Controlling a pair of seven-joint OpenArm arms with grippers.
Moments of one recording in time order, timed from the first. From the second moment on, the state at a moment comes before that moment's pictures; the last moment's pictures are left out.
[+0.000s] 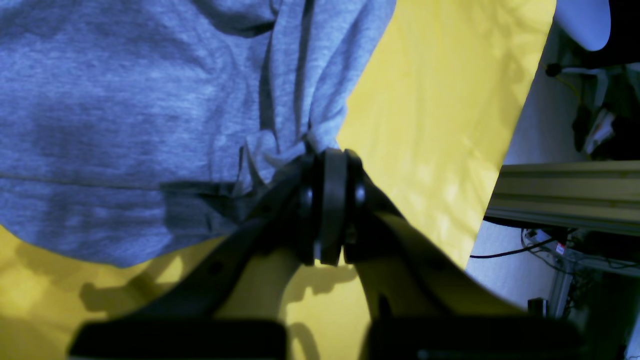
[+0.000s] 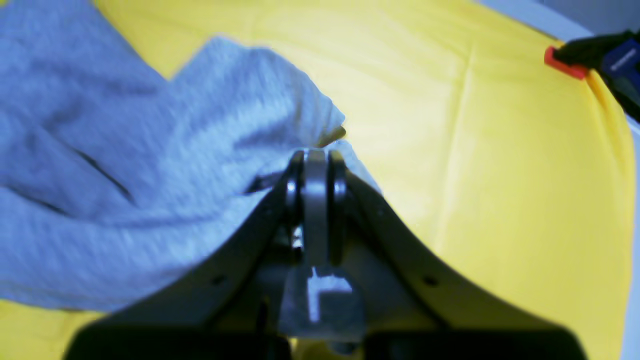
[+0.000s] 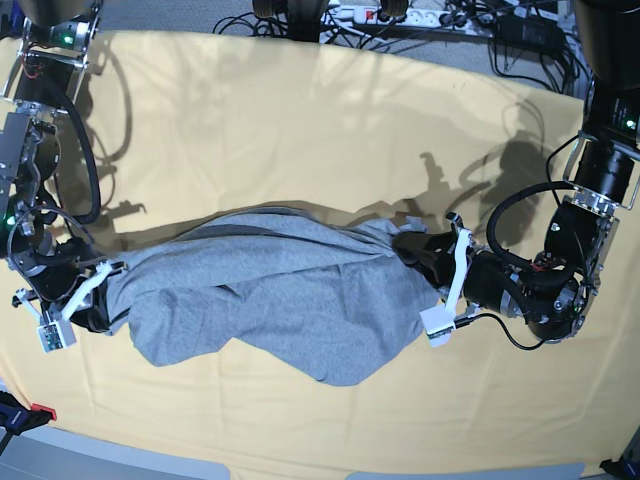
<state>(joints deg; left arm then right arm) -37.0 -36.0 33.5 78.5 -85.5 -43.9 81.2 11.6 22.5 15.4 94.2 22.3 29.0 -46.4</state>
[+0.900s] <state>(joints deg) -37.0 -36.0 33.5 78.6 -86.0 -43.9 81.0 33.4 18.4 6.1 66.0 -0.7 7.9 -56.5</state>
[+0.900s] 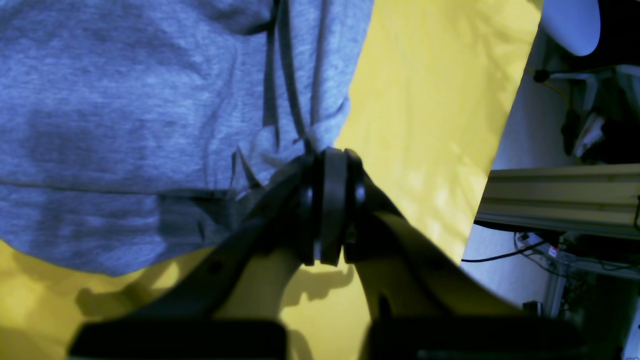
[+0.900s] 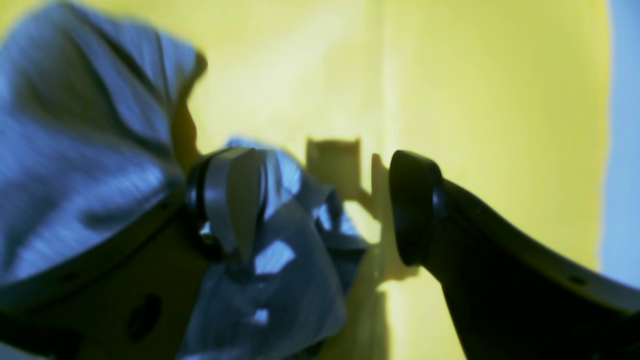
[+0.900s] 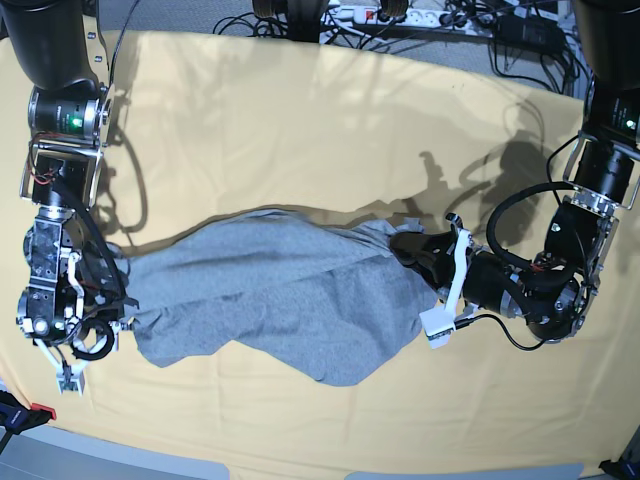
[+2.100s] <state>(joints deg) -37.0 -36.0 33.5 78.6 -85.9 -43.9 81.1 -0.9 26.3 6.7 95.1 17.6 32.0 -48.9</state>
